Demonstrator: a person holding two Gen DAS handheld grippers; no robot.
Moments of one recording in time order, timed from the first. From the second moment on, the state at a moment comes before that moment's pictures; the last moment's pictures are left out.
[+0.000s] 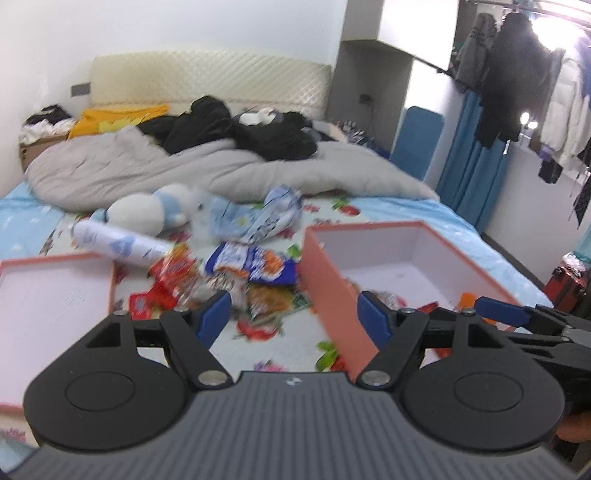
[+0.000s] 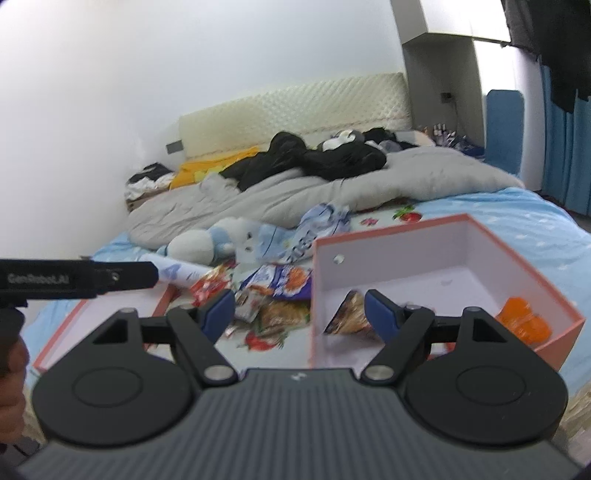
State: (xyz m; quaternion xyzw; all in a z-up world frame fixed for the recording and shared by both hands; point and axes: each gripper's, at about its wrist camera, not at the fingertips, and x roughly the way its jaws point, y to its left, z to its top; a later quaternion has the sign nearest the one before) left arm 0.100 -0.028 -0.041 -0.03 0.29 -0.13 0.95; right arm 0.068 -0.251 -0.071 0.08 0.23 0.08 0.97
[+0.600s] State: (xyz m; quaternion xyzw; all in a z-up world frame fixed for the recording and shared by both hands) left arm 0.080 0.013 -0.122 -0.04 0.35 -0.06 0.93; right arm 0.041 -0.194 -0.121 0.04 0.30 0.12 0.95
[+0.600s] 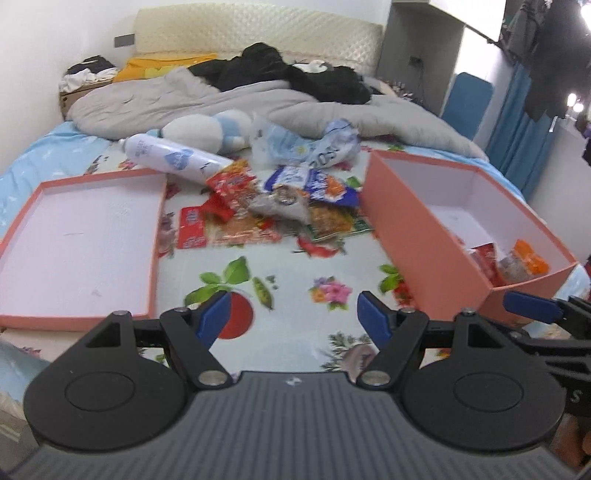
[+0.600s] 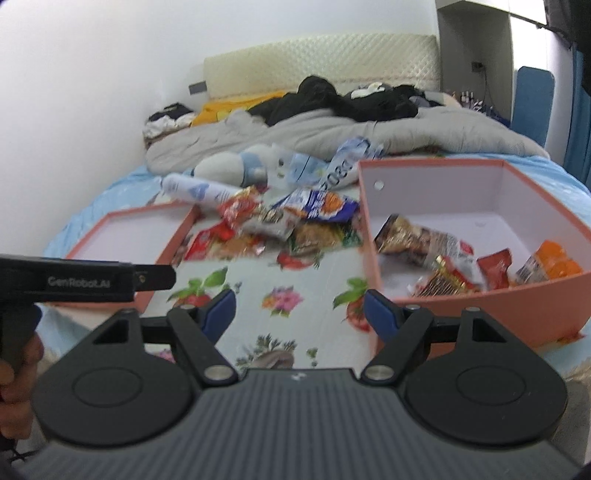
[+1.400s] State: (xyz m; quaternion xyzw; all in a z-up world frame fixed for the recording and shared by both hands) left arm 0.238 0.069 -0.177 -0.13 0.41 -0.02 0.90; right arm 0.153 -0.132 -0.161 -0.04 0.29 0.13 0.95
